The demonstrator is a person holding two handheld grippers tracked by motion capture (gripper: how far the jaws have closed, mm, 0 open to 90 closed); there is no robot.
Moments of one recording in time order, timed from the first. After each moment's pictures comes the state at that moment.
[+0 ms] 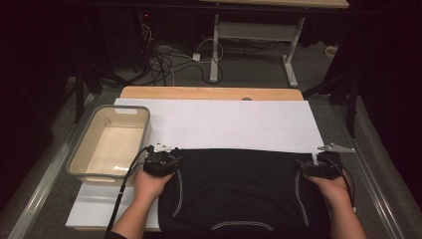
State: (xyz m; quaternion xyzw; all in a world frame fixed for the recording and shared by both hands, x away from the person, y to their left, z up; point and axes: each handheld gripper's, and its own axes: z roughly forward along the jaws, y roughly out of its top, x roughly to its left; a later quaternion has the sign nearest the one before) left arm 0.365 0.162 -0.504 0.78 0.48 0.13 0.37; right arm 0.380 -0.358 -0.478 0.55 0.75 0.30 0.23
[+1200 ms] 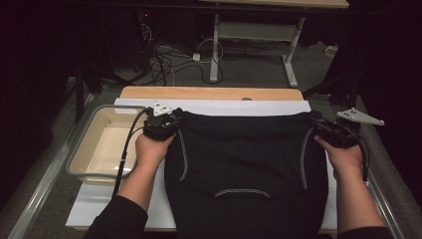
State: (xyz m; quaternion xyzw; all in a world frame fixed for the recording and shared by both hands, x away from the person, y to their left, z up) left arm 0.424 0.155 -0.413 0.74 0.47 0.21 0.42; right arm 0.411 -0.349 -0.375 0.47 0.71 0.43 0.31
